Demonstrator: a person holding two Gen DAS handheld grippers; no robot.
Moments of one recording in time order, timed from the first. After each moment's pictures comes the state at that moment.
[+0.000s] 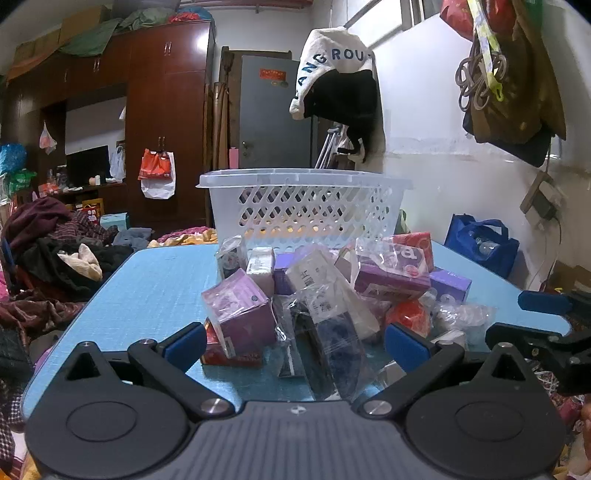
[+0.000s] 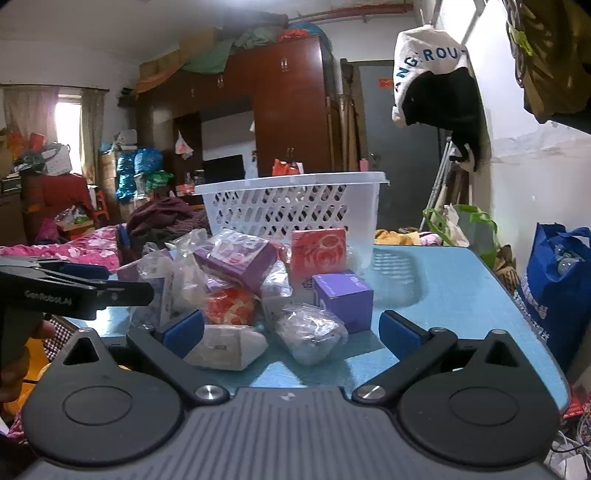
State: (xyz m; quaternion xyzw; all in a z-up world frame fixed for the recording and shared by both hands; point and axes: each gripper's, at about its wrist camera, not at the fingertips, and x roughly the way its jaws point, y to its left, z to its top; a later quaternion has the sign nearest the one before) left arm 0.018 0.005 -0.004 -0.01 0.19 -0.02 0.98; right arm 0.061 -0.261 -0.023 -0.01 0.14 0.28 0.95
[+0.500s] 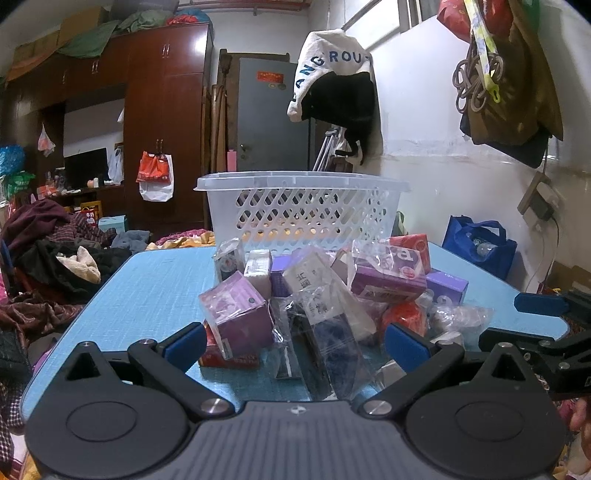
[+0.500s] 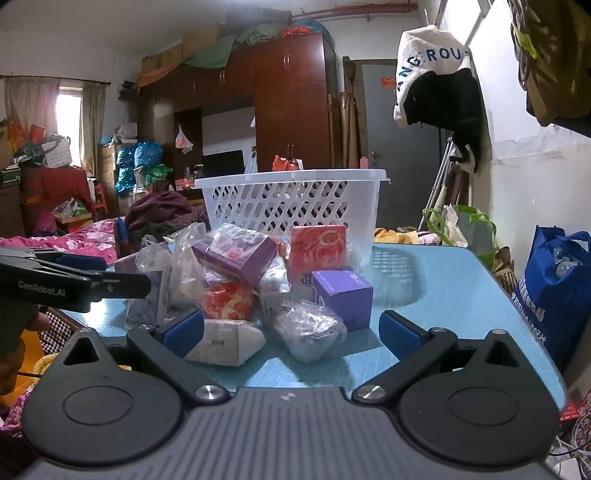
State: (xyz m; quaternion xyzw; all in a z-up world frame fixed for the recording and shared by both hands) left arm 0.016 0.005 -0.003 -0.01 0.18 -0.02 0.98; right arm 0.064 -0.260 -0.024 -0.02 0.15 0.27 0.95
